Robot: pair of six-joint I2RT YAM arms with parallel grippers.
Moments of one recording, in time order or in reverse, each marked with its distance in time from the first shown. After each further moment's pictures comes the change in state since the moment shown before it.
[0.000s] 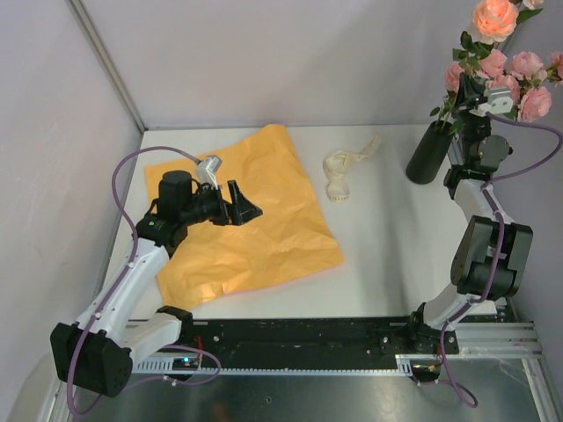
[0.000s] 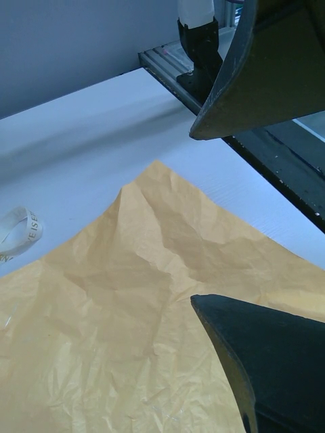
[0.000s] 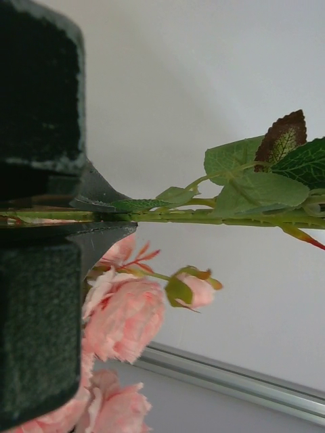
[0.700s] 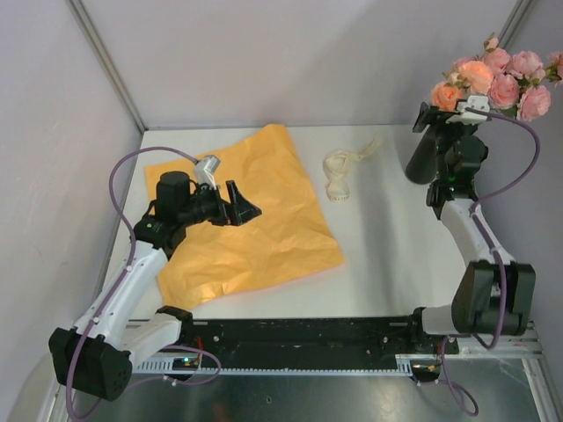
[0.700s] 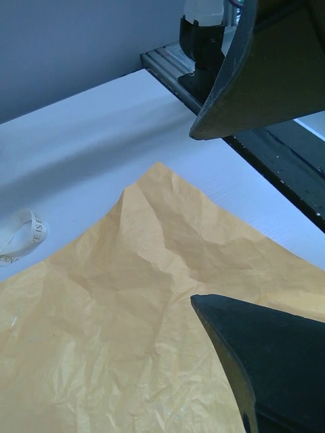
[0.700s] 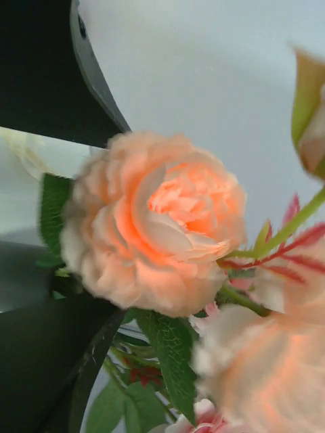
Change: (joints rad) left arm 0.003 -0.019 0.000 -0.005 -0.002 0.000; right arm 0.167 -0.216 -0.165 -0.454 0.310 0.021
